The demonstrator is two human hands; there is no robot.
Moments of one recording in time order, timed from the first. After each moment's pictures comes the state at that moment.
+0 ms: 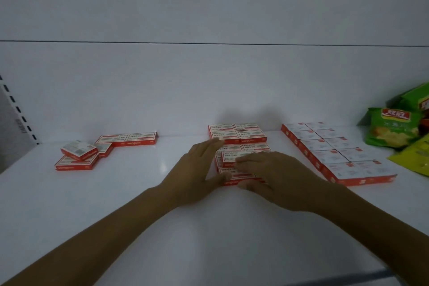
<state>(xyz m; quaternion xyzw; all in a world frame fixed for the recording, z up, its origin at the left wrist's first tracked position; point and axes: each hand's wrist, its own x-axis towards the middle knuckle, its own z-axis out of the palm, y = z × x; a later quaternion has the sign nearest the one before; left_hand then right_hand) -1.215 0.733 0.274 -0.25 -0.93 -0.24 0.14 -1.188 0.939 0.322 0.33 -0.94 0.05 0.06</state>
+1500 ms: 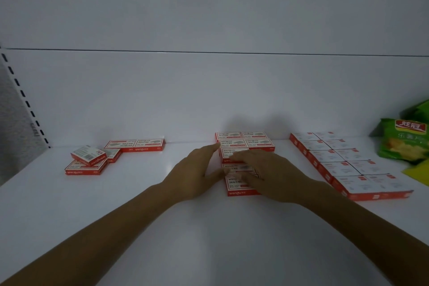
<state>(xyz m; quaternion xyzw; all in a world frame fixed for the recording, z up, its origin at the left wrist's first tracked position) -1.238 0.722 0.277 -0.20 -0.93 -0.29 0.10 -1.228 0.925 0.315 0.31 -0.94 0.11 0.05</state>
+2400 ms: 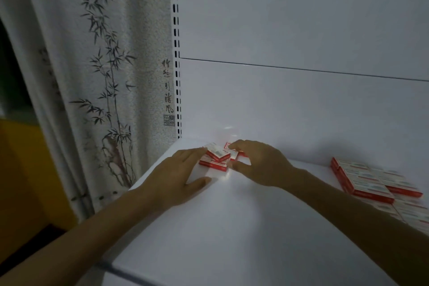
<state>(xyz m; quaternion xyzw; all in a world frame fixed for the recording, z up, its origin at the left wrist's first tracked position) -1.133 0.479 0.287 -0.05 -0.97 -0.12 0.19 -1.247 0.677 0.321 0.43 -0.88 0.16 0.08</state>
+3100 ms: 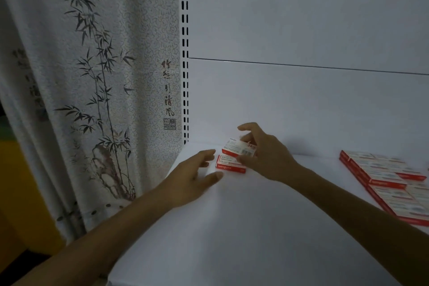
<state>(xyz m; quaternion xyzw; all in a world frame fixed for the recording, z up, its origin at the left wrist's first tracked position) -1.141 0.435 0.279 -0.05 -0.90 -0.41 0.13 -1.228 0.625 0.326 0.35 -0.89 0.28 0.11</state>
